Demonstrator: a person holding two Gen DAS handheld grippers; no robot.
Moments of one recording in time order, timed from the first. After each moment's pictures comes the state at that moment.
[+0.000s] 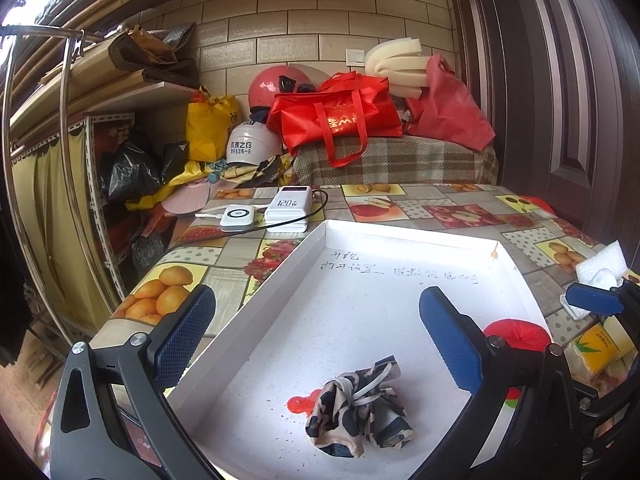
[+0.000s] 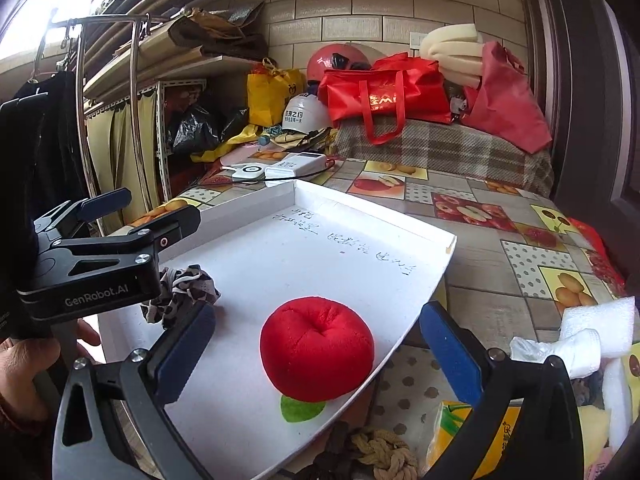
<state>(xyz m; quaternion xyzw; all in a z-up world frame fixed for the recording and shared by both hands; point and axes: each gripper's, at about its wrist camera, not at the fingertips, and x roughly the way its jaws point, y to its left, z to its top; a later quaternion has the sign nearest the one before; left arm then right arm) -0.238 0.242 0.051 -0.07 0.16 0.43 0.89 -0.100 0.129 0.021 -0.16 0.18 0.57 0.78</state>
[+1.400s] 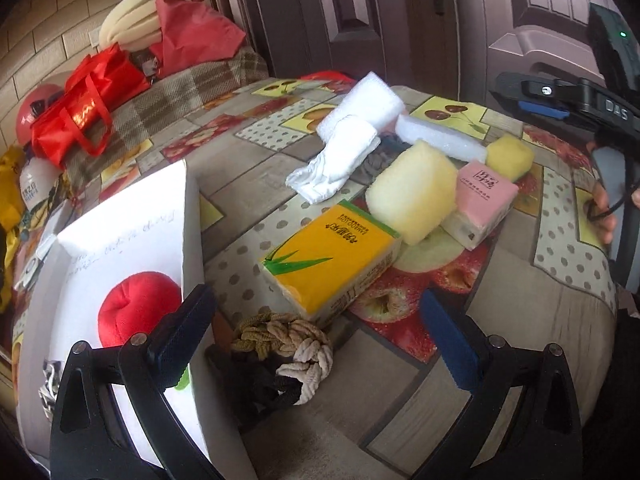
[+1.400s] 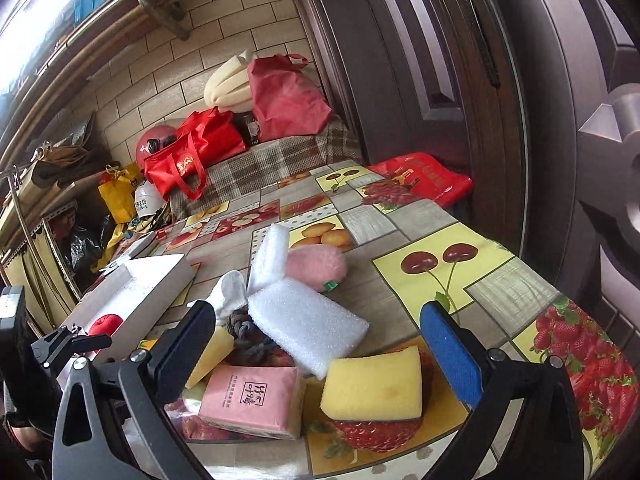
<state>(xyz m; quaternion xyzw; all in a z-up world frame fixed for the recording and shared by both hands) -0.097 0.086 0.014 0.04 0.37 0.10 0.92 0.041 -0.112 0.029 0.04 0.23 0.39 0.89</state>
